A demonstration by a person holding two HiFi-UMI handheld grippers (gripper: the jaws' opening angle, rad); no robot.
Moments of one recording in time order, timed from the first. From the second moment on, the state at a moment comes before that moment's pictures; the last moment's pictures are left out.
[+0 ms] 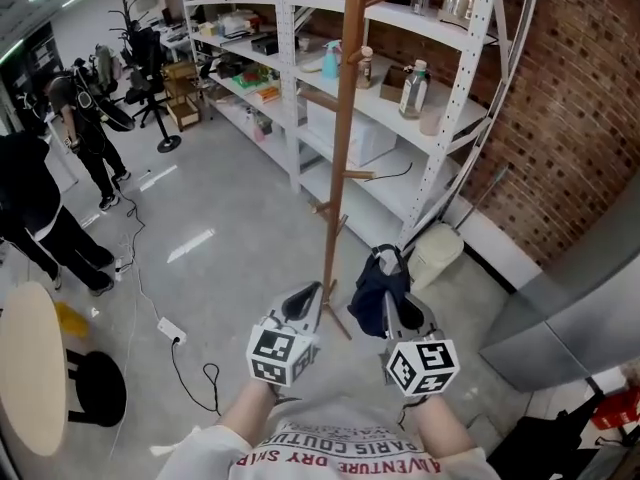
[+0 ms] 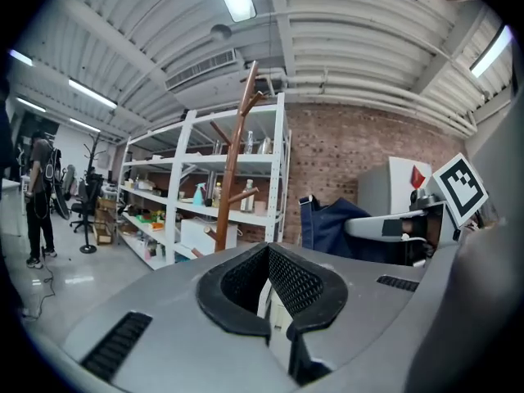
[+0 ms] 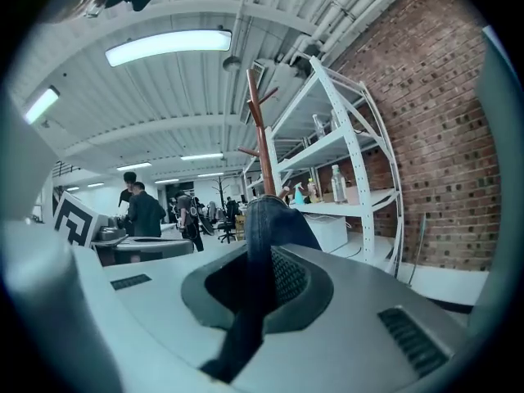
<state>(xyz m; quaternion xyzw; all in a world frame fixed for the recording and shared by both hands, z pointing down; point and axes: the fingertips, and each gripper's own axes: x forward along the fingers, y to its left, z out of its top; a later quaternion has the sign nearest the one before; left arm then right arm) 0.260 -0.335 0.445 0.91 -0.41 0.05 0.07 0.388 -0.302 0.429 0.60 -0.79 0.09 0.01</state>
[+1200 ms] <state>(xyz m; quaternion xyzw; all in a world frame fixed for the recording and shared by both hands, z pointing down) 0.255 -0.415 0.419 0.92 -0.39 0.03 0.04 0.344 -0.423 0.169 0.56 -0.80 -0.19 -0.07</state>
